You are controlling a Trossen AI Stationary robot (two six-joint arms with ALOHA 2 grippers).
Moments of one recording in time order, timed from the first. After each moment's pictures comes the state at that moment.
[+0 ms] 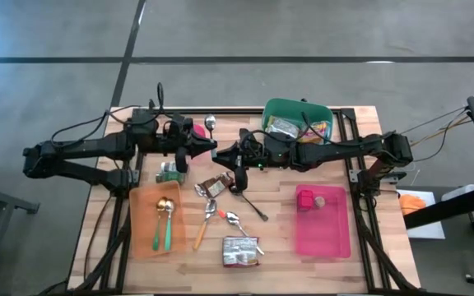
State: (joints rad) left arm 0.16 1.02 0.88 0.09 0.16 -0.48; right arm 0.00 1.67 1.29 0.36 0.05 0.35
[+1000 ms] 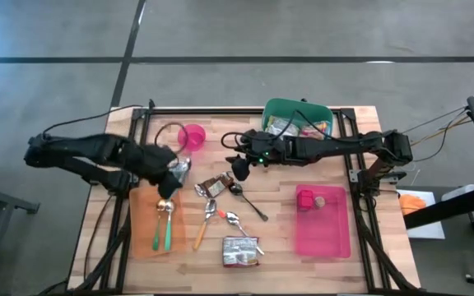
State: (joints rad) left arm -0.14 0.99 1.07 -1.02 0.03 -0.98; right arm -0.05 1.67 1.29 -0.14 0.21 0.57
